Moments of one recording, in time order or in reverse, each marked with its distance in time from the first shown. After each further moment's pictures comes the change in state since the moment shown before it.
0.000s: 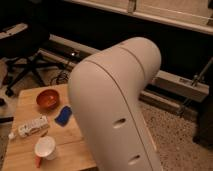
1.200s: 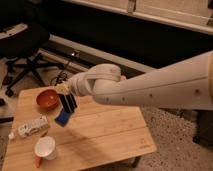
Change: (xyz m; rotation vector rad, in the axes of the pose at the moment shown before) arm -0.091 0.043 -0.302 -0.202 -1.029 -0.208
